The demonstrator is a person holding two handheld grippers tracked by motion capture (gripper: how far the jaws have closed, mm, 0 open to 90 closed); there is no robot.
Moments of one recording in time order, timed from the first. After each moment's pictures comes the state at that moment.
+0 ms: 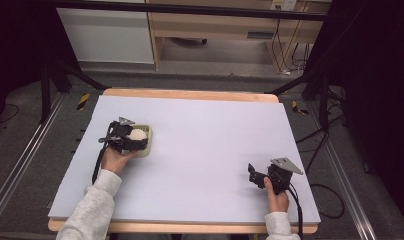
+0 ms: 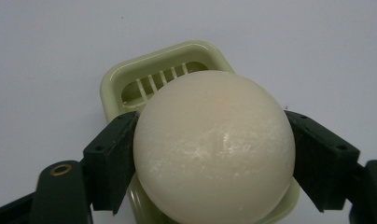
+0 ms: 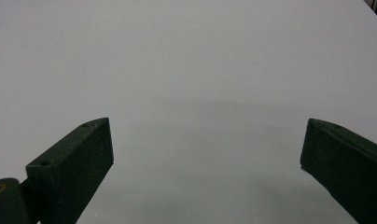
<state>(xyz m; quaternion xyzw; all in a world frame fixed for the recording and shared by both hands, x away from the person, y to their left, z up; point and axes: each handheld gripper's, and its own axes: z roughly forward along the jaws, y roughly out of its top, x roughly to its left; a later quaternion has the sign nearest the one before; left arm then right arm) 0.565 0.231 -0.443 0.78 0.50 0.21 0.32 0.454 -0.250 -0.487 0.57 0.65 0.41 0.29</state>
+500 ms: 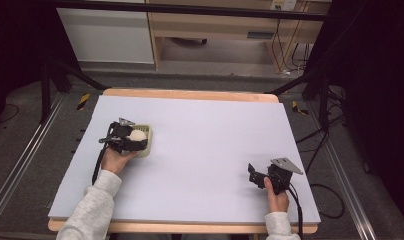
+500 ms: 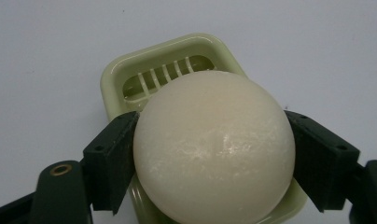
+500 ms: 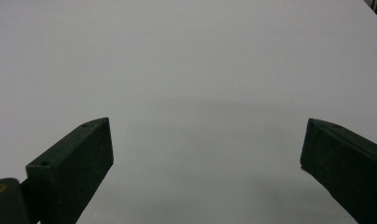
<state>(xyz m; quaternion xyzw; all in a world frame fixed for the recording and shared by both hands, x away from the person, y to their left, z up) 0.566 0.233 -0.447 0.78 0.50 0.21 0.31 0.454 -0.250 -0.487 0.57 0.65 0.41 0.30</state>
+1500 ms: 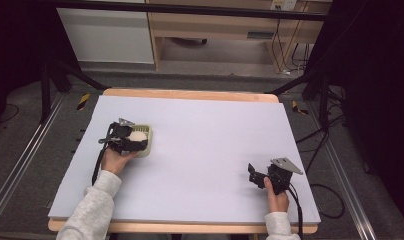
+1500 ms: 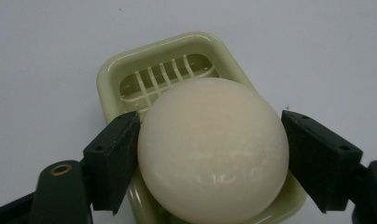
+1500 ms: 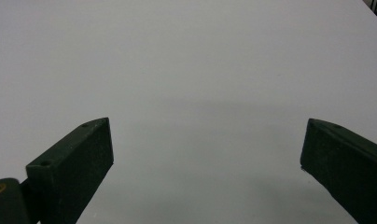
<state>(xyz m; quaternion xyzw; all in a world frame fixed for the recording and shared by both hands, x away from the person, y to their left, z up) 0.566 0.235 -0.446 0.77 0.50 0.21 0.32 0.454 -0.250 -0.487 0.57 0.65 0.41 0.30</state>
